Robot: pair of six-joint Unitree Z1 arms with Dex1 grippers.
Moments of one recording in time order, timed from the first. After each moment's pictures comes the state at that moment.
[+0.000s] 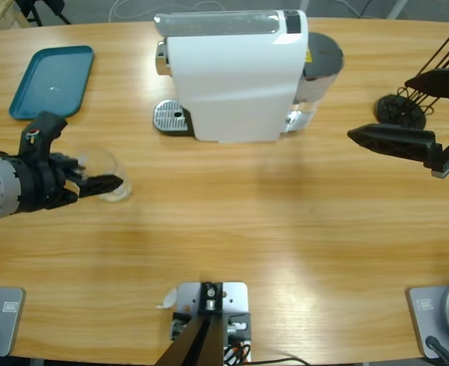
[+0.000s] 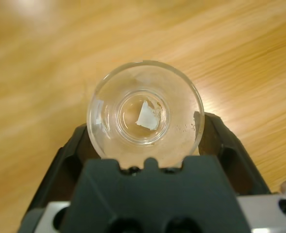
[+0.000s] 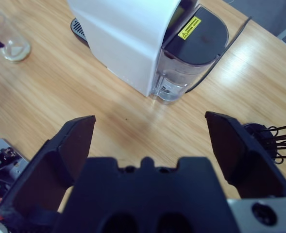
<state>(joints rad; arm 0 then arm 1) -1.10 1.43 -0.66 0.23 0.29 -0.48 1.00 1.14 -0.88 0.46 -0.31 0.18</state>
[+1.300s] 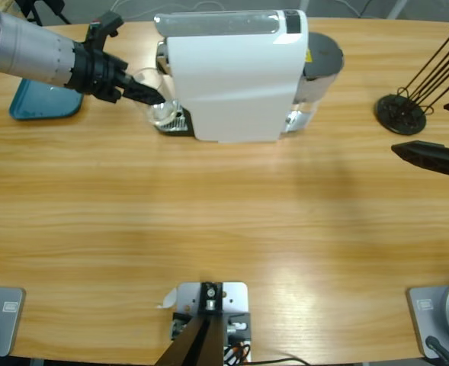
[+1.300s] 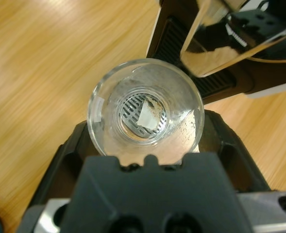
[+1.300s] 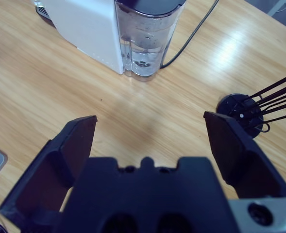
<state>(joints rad) -0.59 1.82 -1.06 0.15 -0.31 0.13 0.84 0.98 -0.74 0.45 -0.26 0.14</state>
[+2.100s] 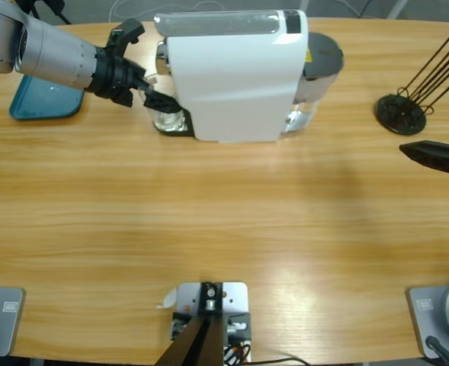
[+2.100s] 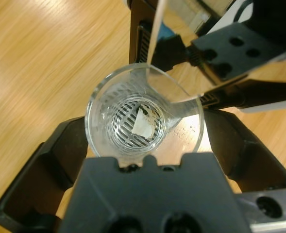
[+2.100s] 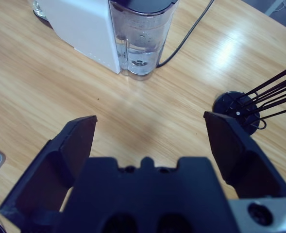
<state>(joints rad) -0.64 1.86 -1.10 0.15 -0.30 0.14 0.81 0.96 -0.73 0.46 -0.25 0.12</state>
